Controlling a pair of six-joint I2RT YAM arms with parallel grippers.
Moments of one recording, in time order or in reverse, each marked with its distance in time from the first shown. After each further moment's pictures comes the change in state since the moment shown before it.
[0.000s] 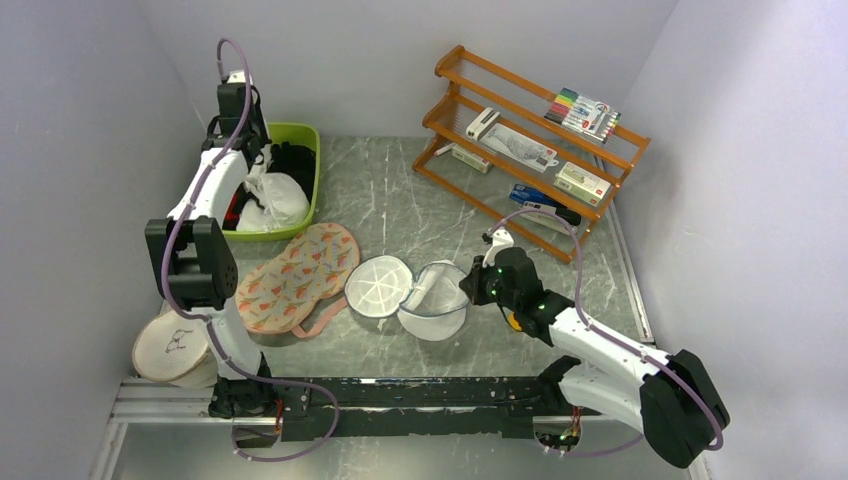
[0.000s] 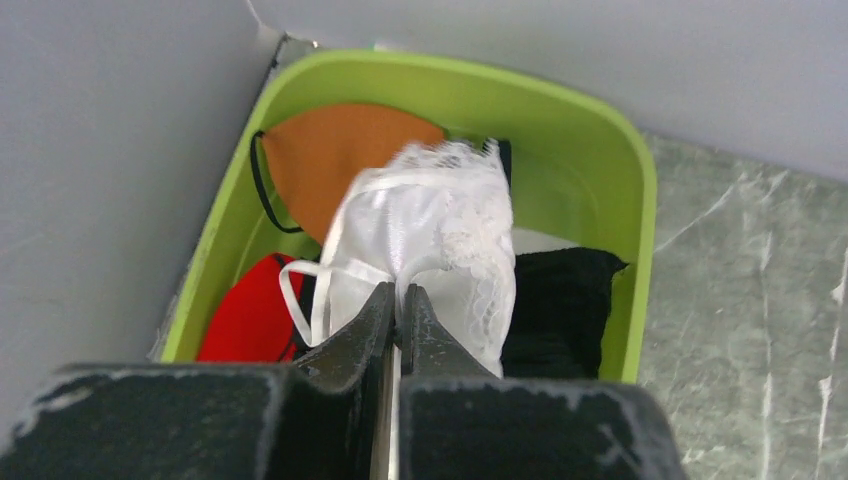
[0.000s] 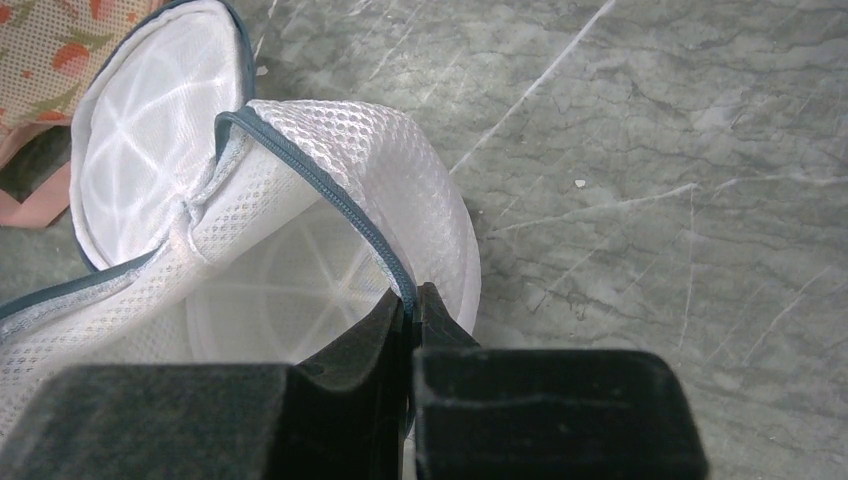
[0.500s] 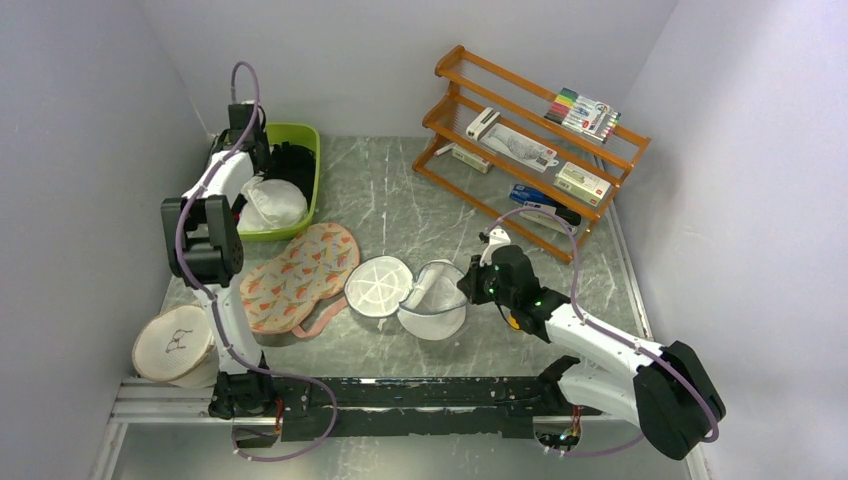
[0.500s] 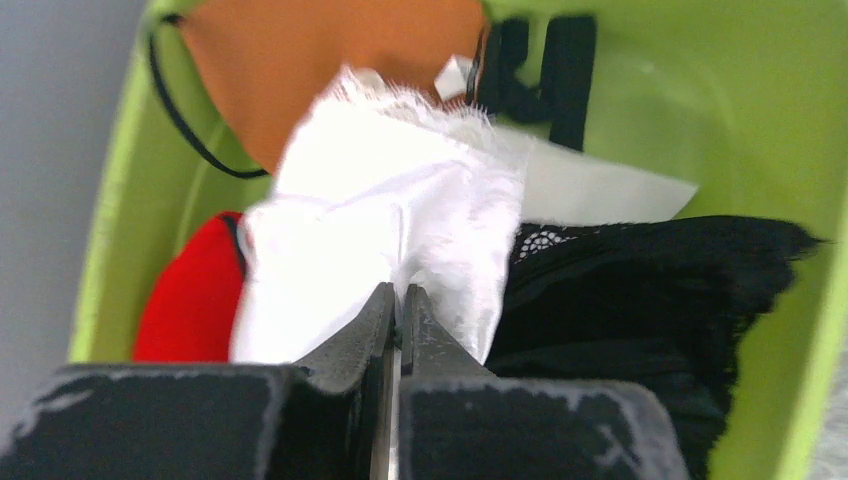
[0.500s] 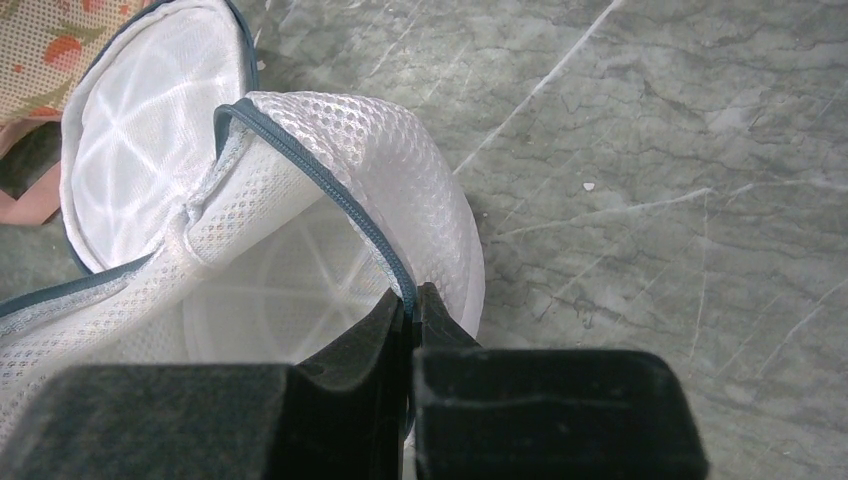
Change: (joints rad) left arm 0.039 0.187 0.021 -0.040 0.031 0.024; right arm -0.002 0.054 0.013 0.018 -0.016 0.000
